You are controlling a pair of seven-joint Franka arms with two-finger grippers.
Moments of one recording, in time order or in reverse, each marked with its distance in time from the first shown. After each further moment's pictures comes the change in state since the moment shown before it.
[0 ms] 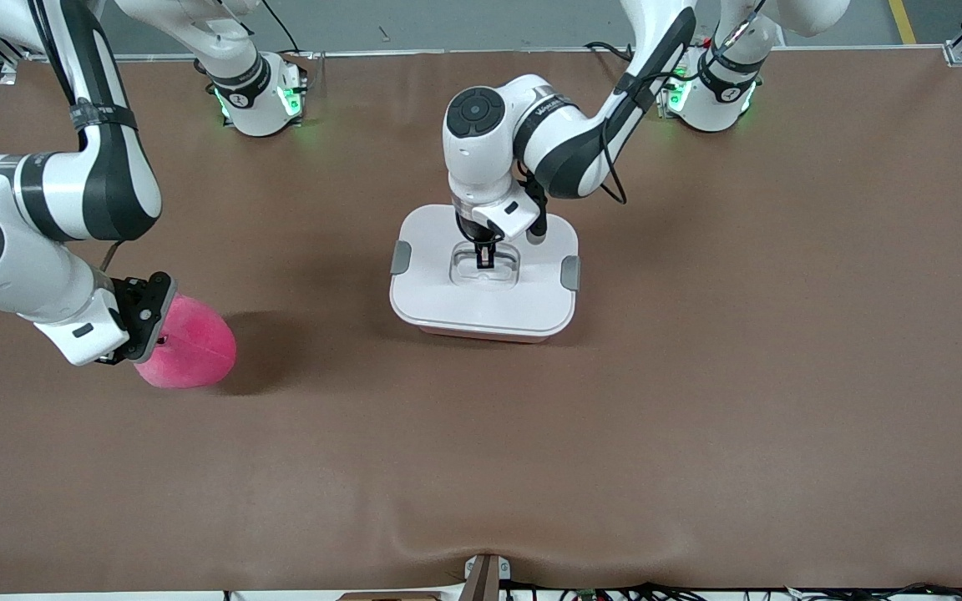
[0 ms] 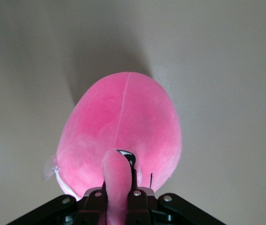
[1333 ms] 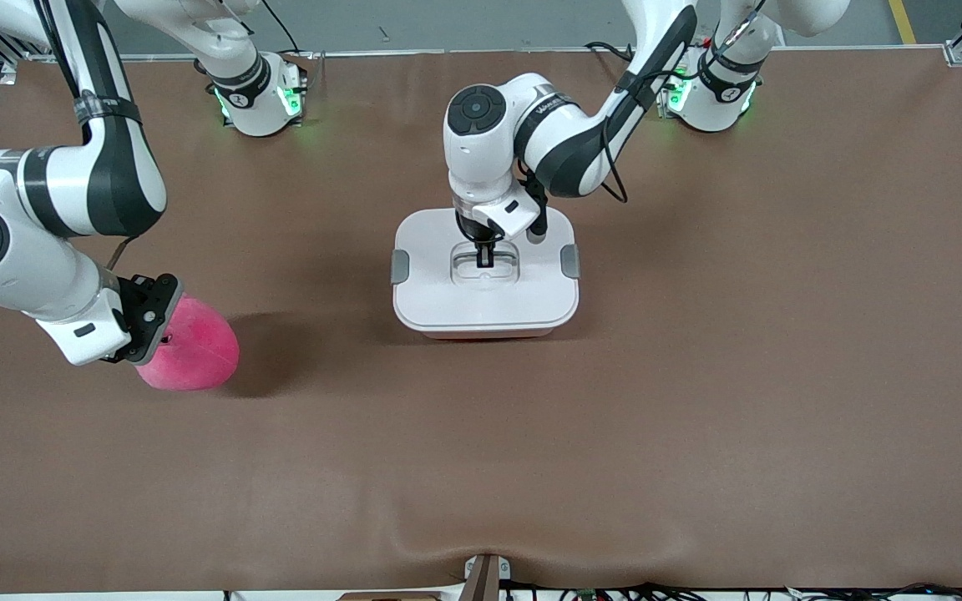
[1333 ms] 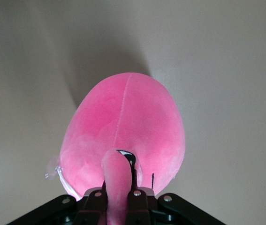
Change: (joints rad) left arm 0.000 -0.001 0.000 -0.004 0.001 0.006 0.000; right arm 0.021 -0.002 0.004 0.023 0.000 -0.033 0.098
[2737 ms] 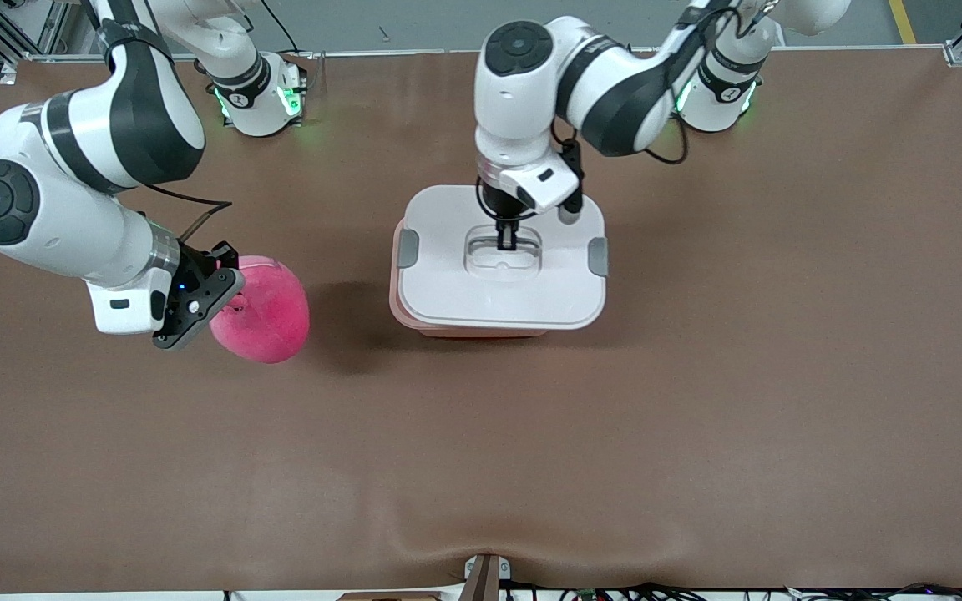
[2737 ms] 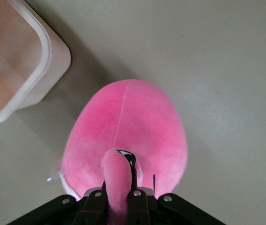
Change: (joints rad) left arm 0.096 -0.188 0.002 0.000 0.001 -0.099 0.167; right arm 0.142 -0.032 0.005 0.109 0.241 -0.198 0.595
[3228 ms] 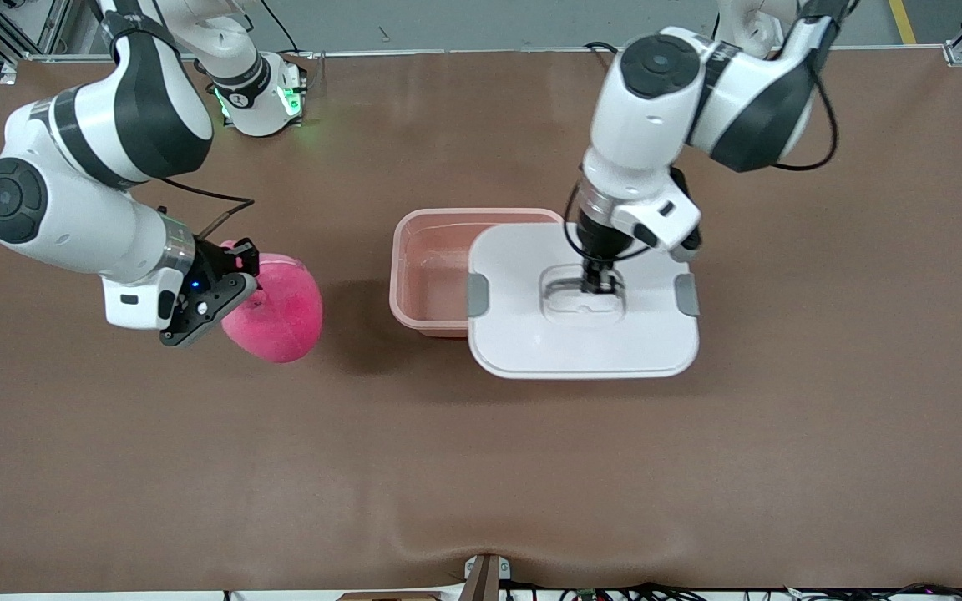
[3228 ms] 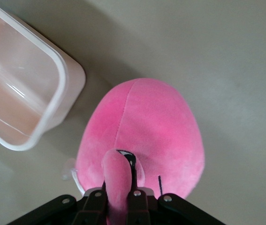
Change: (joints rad) left arm 0.198 -0.054 0.007 -0.002 0.001 -0.008 0.134; right arm 0.032 0.000 0.009 0.008 0.065 -0.023 0.204
